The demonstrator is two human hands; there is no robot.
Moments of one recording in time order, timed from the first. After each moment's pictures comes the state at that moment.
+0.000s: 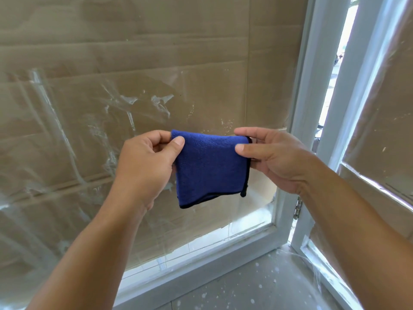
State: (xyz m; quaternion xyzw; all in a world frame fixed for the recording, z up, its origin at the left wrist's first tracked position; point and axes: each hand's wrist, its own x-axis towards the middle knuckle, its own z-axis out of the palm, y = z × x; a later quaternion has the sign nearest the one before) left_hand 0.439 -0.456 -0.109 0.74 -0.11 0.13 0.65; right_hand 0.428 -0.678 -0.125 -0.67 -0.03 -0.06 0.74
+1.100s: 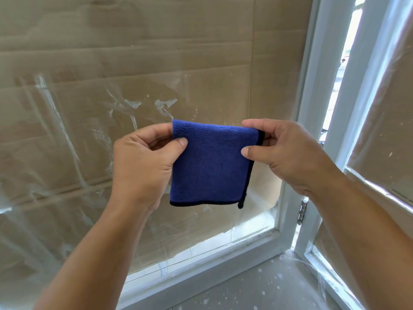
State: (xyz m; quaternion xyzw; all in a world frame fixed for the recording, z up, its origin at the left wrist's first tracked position) left_hand 0.436 -0.458 -0.104 0.64 -0.19 0.21 0.71; right_hand 0.420 -0.678 -0.113 -0.79 -0.06 -0.20 0.57
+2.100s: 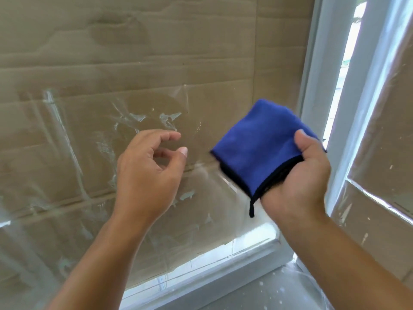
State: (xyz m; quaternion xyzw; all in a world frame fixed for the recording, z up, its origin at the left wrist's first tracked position) left_hand 0.442 -0.446 -0.107 0.78 -0.19 0.37 0.46; right_hand 0.405 -0.630 -0.115 -0.30 0.00 -0.28 0.91
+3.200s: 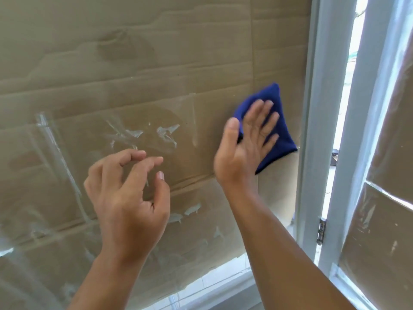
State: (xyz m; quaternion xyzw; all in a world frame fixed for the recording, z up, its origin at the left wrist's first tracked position) left_hand 0.471 -0.421 -0.136 0.73 -0.19 0.62 0.22; right_hand 0.535 -0.591 -0.128 -0.70 0.09 -0.54 0.47
